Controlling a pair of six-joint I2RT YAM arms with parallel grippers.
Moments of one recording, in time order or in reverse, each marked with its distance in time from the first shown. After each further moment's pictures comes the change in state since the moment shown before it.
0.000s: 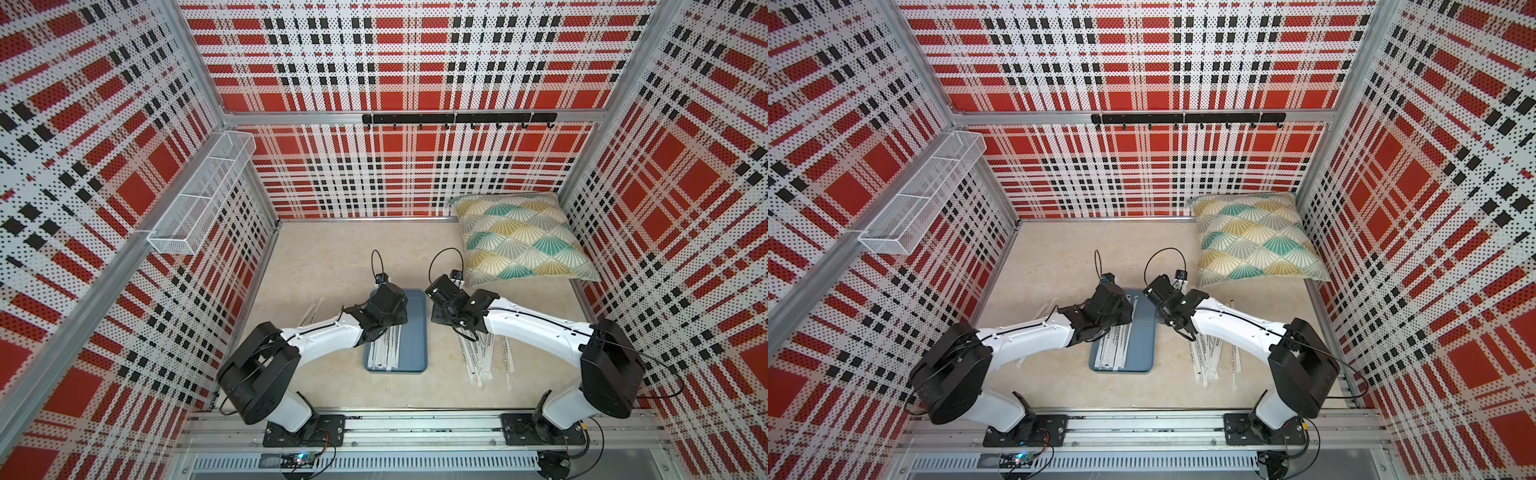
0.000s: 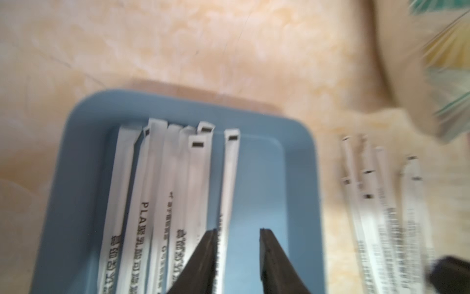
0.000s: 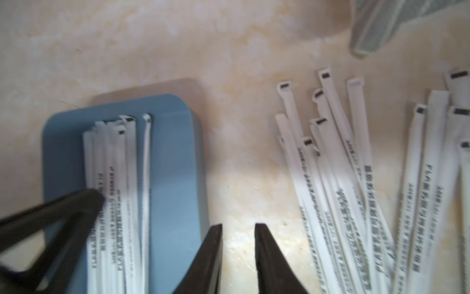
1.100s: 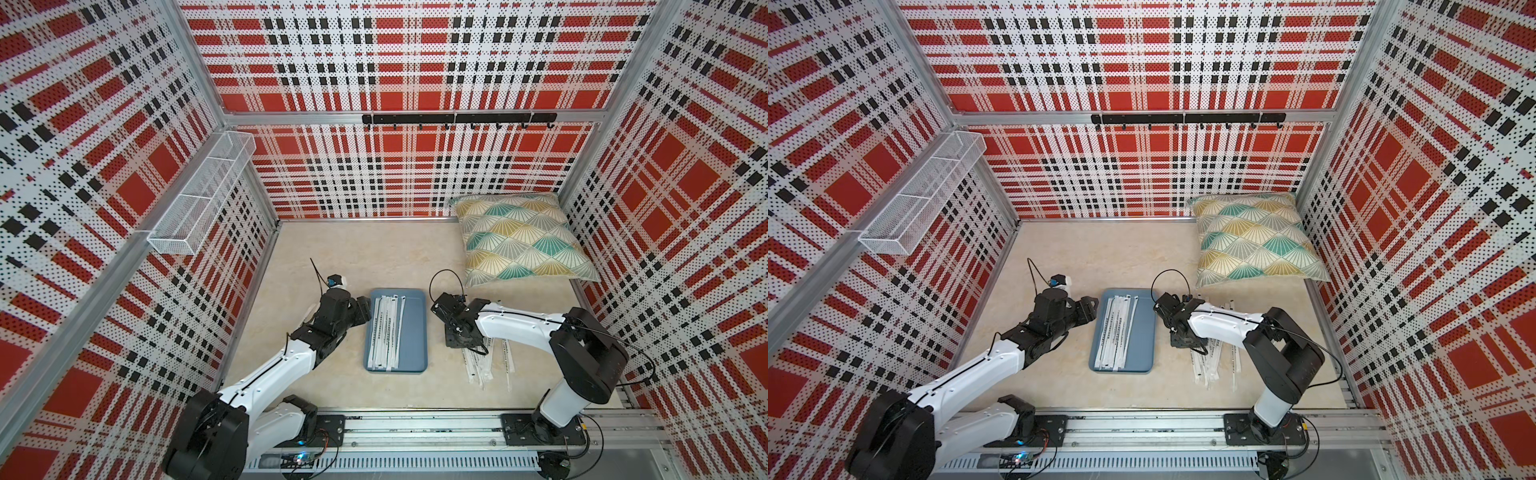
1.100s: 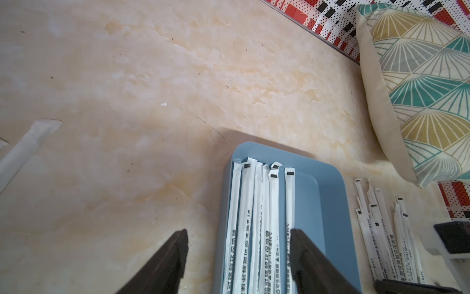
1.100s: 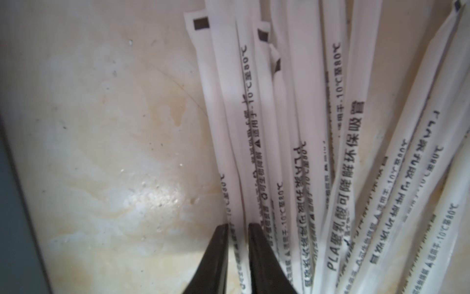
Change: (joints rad) left arm 0.311 -0.364 -0.294 0.057 0.122 0.126; right arm -0.037 0.143 -0.113 -0.050 -0.088 -0.127
